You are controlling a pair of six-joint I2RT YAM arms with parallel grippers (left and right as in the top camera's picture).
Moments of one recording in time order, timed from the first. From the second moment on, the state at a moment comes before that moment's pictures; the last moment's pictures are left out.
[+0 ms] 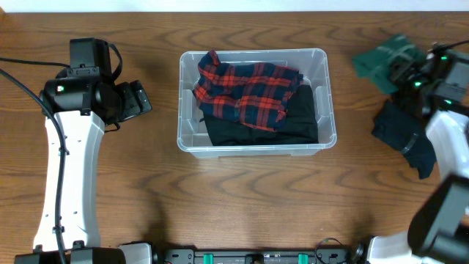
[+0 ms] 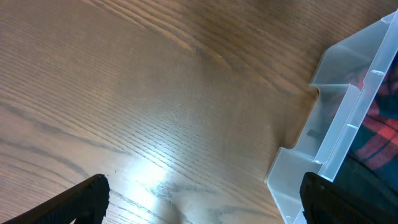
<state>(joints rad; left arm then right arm) 0.08 1.48 1.48 -1.20 -0.09 -0.33 -0.35 1.64 1.12 -0.11 -0.34 0.46</state>
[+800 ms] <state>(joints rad) 0.08 1.48 1.48 -1.20 -0.09 -0.33 0.23 1.49 1.12 -0.03 -0.56 0.22</state>
